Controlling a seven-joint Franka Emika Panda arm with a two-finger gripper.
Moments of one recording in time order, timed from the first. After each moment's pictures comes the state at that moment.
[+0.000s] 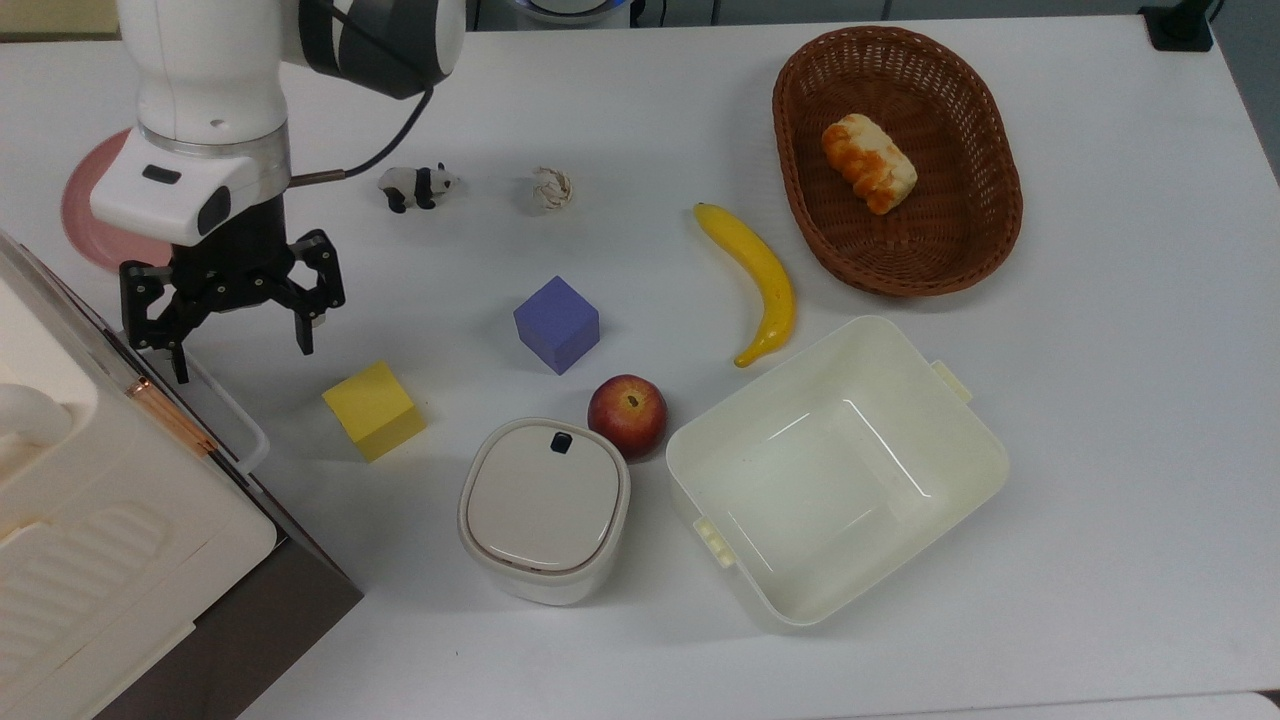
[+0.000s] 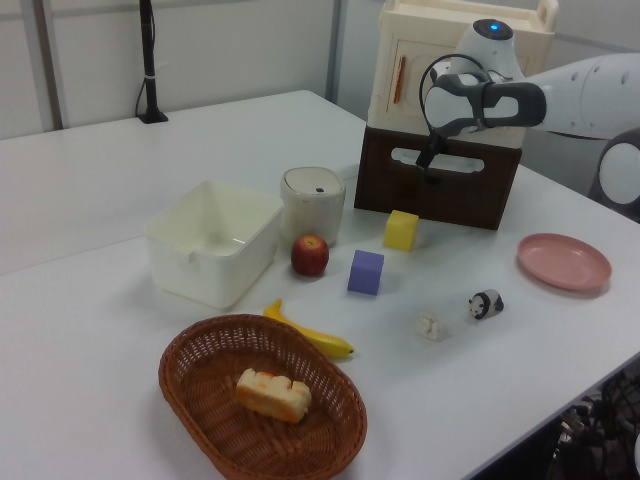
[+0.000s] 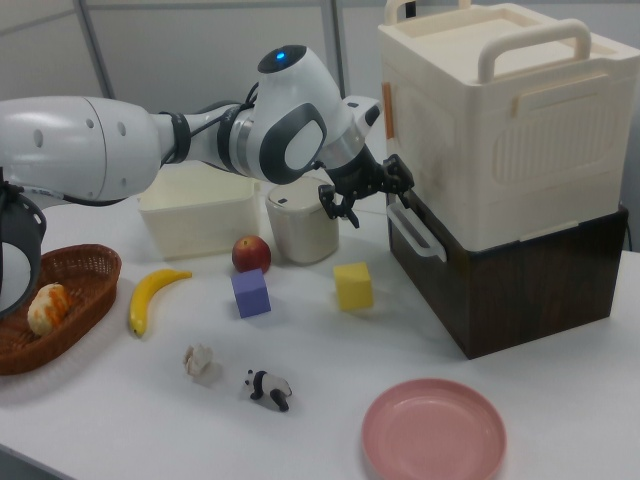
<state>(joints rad) -0.22 0.44 -0.04 -1.49 -0.09 2.39 -0.74</state>
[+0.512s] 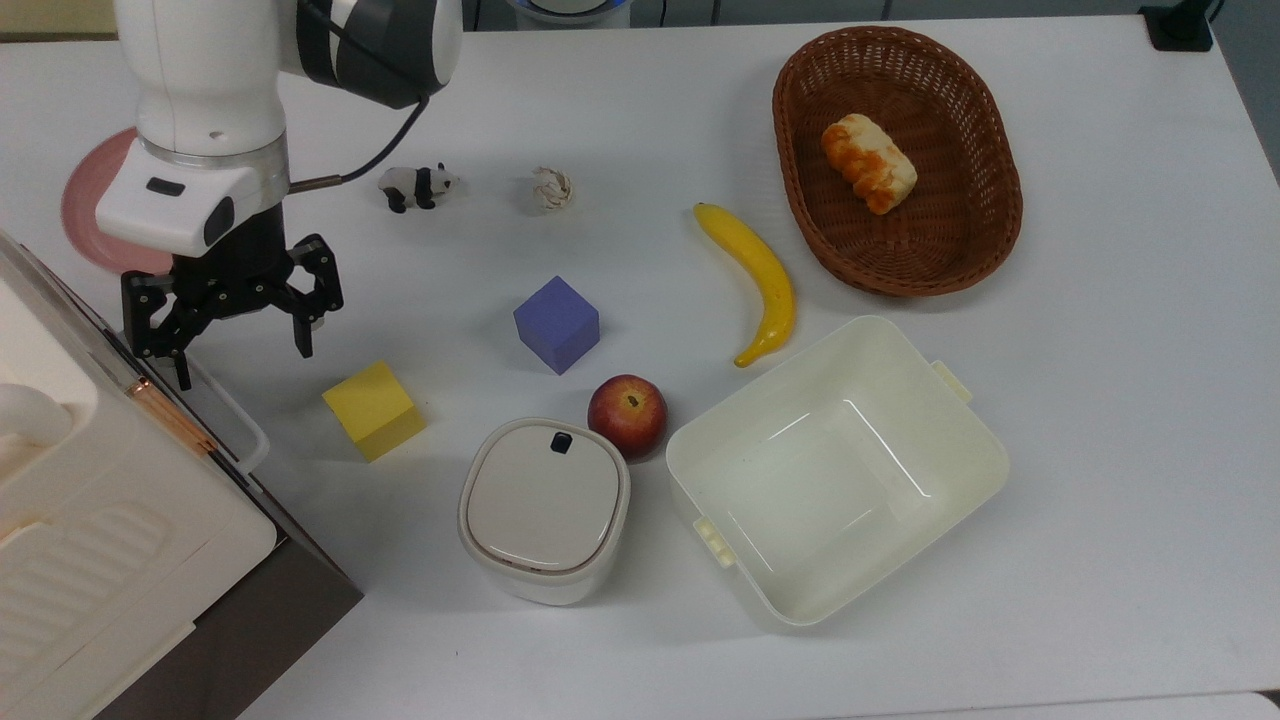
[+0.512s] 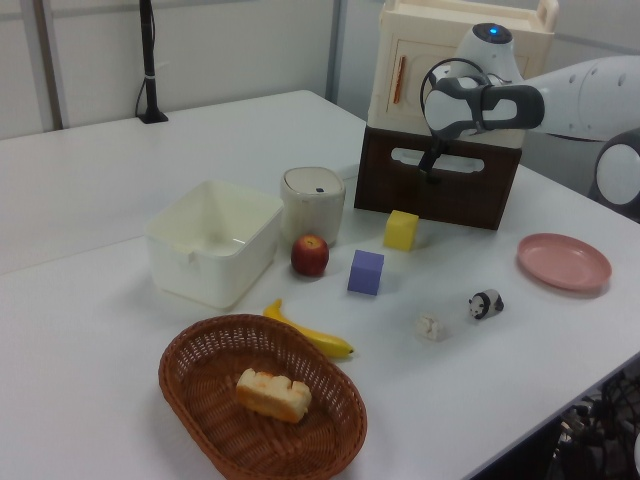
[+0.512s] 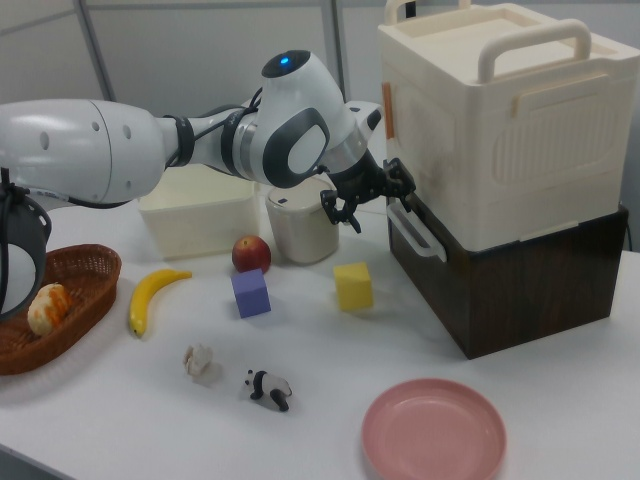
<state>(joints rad) -0.22 0.46 -0.04 -1.49 -0.09 2.39 -0.78</state>
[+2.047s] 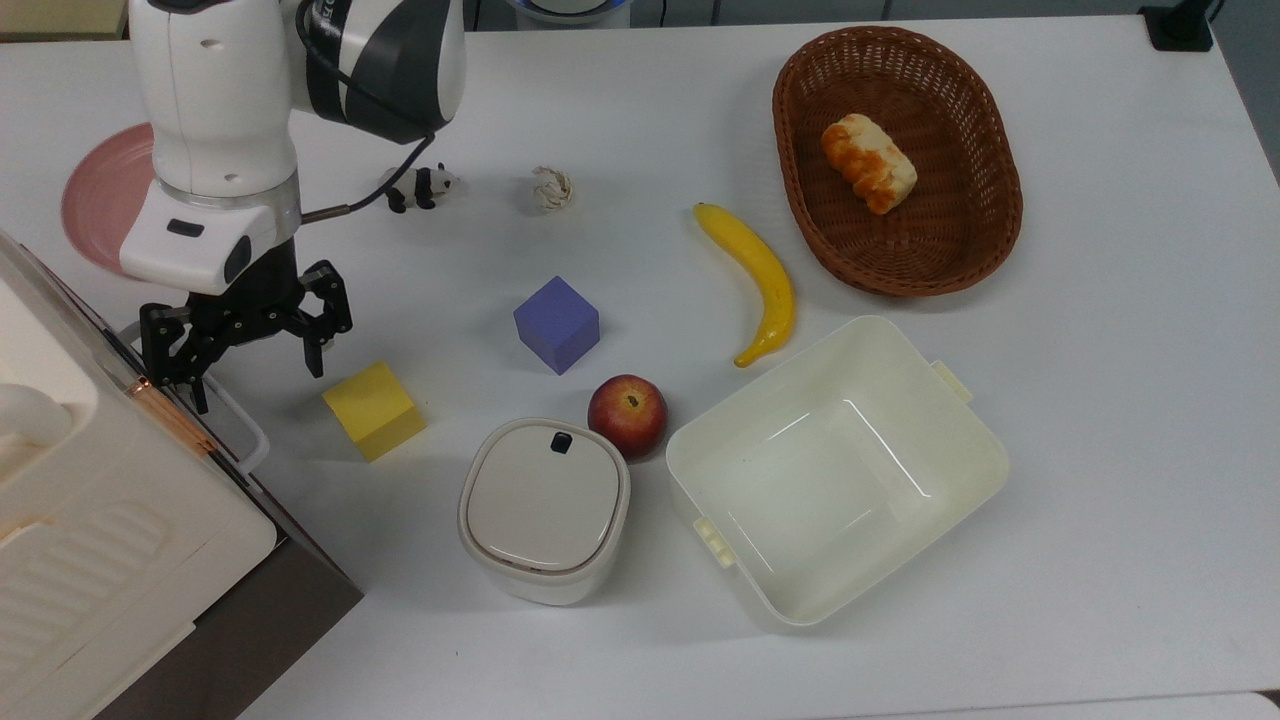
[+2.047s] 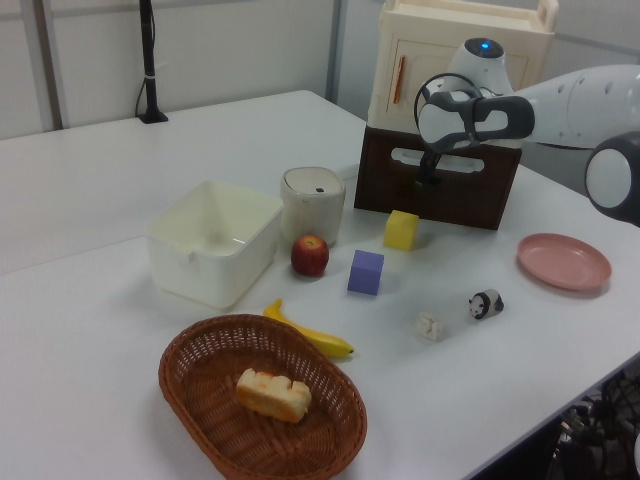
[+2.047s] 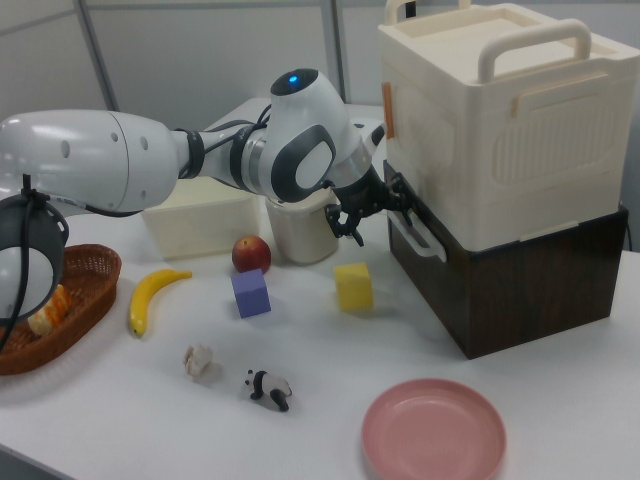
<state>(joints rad) -0.22 0.51 -0.04 -1.48 -0.09 2.41 -0.81</state>
